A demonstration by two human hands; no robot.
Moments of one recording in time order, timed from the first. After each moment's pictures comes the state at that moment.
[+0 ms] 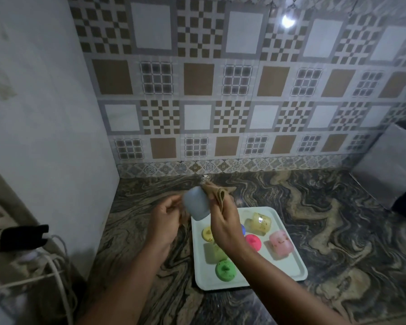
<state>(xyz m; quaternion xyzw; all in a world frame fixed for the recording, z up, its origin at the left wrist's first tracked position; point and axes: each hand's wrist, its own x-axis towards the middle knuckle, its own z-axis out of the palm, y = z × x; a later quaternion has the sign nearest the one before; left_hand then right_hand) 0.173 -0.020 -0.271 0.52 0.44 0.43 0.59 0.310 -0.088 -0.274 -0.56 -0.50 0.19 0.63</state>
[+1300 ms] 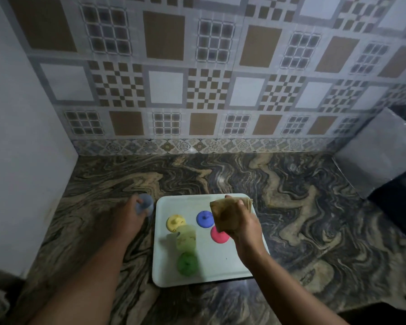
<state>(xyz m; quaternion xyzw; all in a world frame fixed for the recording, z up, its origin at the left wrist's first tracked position) 0.213 0.055 -0.390 0.71 0.61 0.19 0.30 0.448 -0.126 -0.324 -0.66 -0.15 0.38 0.63</state>
